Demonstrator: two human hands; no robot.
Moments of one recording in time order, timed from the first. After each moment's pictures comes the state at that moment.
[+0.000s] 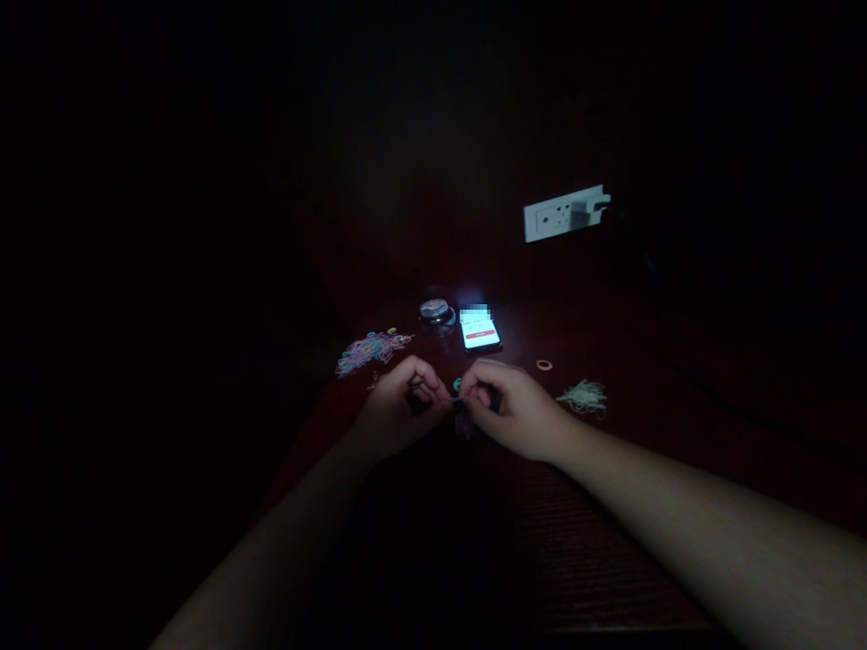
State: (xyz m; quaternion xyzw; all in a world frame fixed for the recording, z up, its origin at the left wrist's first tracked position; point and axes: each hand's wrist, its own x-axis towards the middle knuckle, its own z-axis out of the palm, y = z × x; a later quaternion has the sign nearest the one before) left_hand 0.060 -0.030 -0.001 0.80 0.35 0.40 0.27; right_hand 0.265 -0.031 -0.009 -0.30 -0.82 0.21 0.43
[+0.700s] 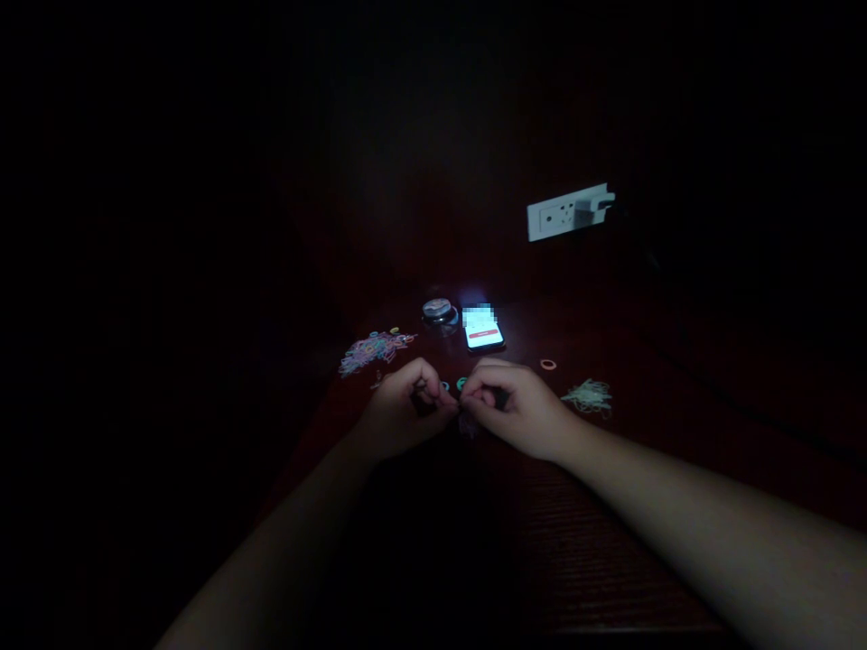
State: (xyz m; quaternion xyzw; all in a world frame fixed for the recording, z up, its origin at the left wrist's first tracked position) left_hand 0.061 -0.031 -0.004 0.80 0.36 0.39 0.30; right_hand 0.266 -0.029 -0.012 -0.28 -0.81 0.25 0.44
